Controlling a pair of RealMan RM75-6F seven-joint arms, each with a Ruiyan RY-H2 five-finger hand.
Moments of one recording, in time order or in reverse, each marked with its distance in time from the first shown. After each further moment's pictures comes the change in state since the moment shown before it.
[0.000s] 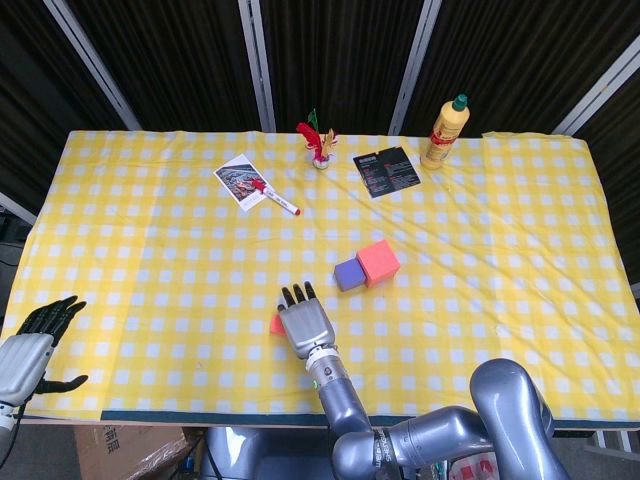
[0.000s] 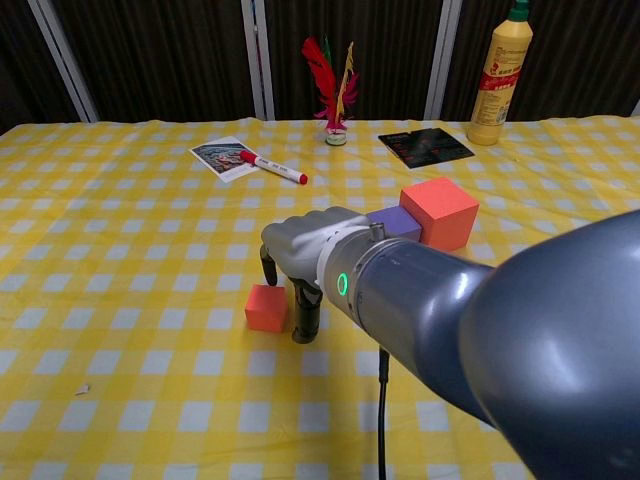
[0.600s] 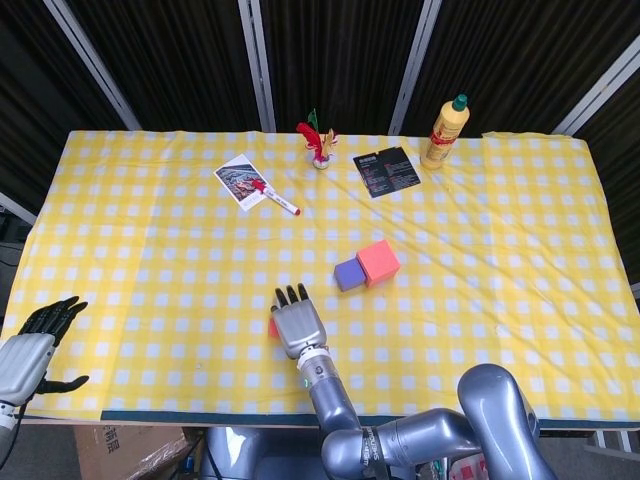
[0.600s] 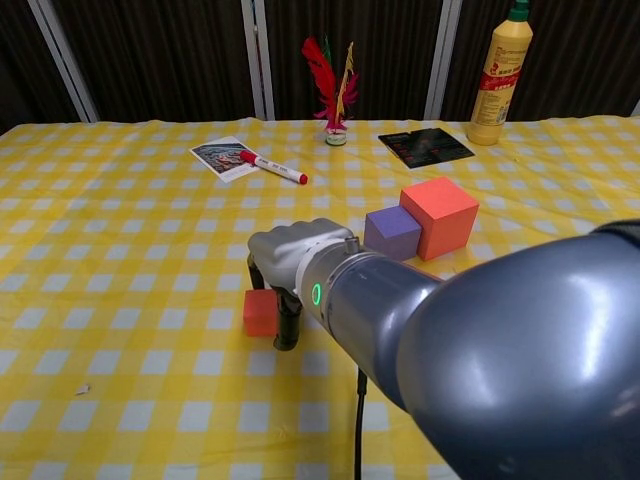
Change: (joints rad) left arm -0.004 0.004 0.001 -0.005 -0.002 -0.008 -0.002; right arm 0.008 -0.062 0.027 0.078 0.005 -0.032 0.025
